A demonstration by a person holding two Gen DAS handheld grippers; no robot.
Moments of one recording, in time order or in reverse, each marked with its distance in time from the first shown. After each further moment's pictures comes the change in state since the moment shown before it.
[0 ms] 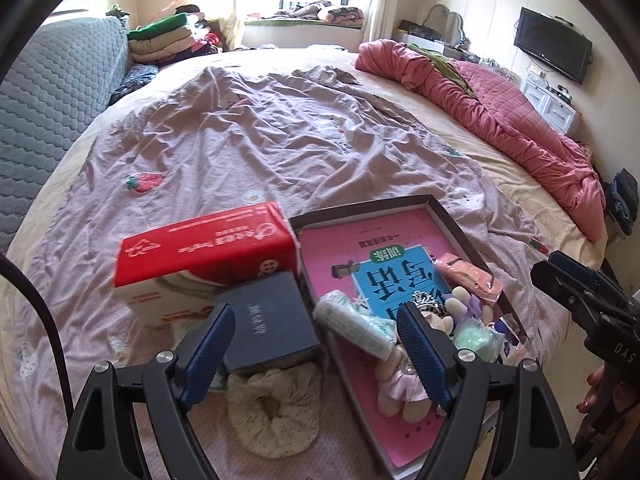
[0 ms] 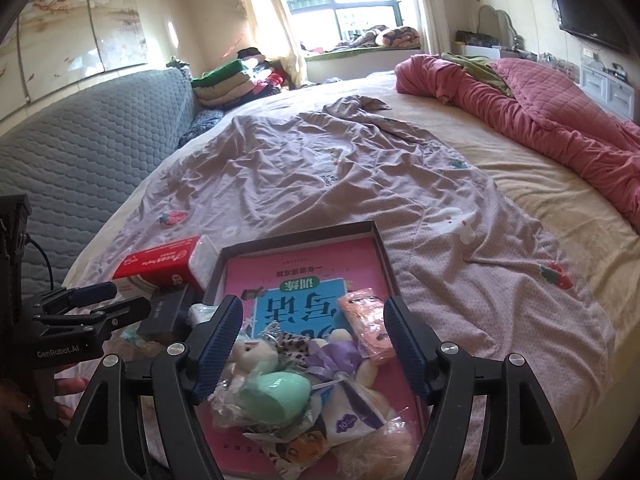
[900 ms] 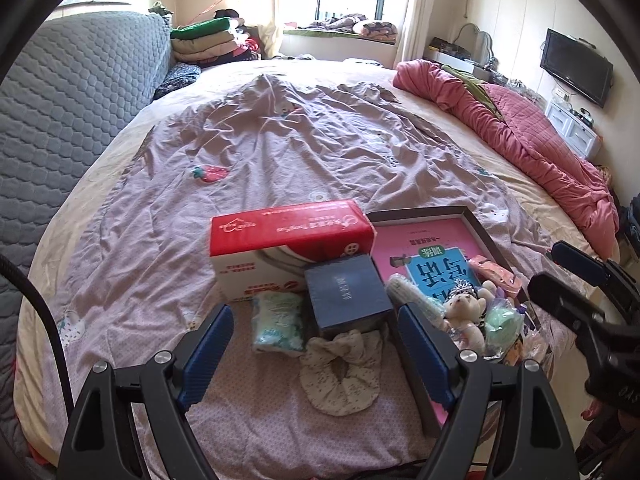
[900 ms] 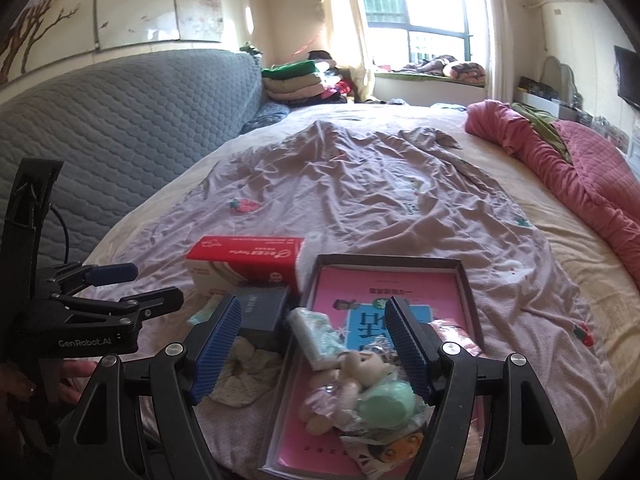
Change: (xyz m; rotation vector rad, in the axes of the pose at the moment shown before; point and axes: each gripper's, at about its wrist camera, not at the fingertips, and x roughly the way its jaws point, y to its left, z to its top) left arm -0.056 0.058 -0.027 -0.078 -0.038 0.078; right arm -0.020 0.113 -0.001 -0.231 -0.025 0.110
